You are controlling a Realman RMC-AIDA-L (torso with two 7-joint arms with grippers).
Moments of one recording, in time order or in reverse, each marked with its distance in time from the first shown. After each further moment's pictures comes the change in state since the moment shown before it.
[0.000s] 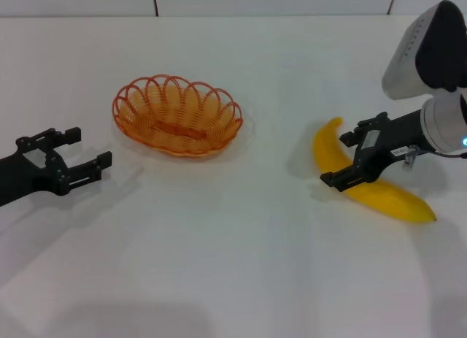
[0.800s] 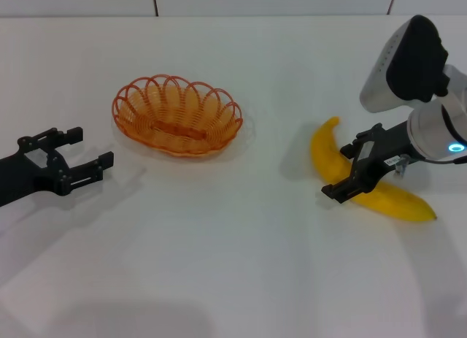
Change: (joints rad) left arm -0.002 0.000 0.003 0.002 0.002 0.007 0.000; right arm 0.047 0.000 -0.068 0.053 -0.080 0.015 0.068
